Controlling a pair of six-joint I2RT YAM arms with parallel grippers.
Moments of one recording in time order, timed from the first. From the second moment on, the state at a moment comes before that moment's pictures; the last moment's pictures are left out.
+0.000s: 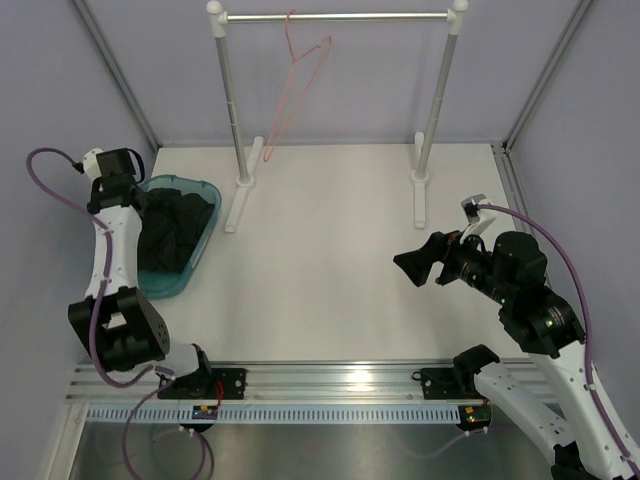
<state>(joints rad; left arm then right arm) 0.31 1.41 1.32 -0.62 -0.38 -0.44 0.43 0.63 0.98 -0.63 -0.27 0.40</state>
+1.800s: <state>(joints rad) 0.13 0.52 1.24 -0.96 -0.20 -0.35 0.43 0.49 1.23 -0.74 0.13 0.25</state>
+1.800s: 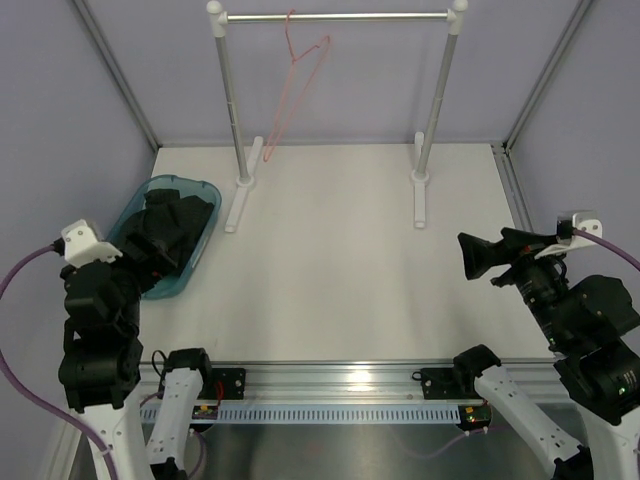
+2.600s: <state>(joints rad) -0.07 0.37 1.06 -1.09 -0.30 -0.43 0.43 0.46 1.18 -0.73 0.24 0.24</state>
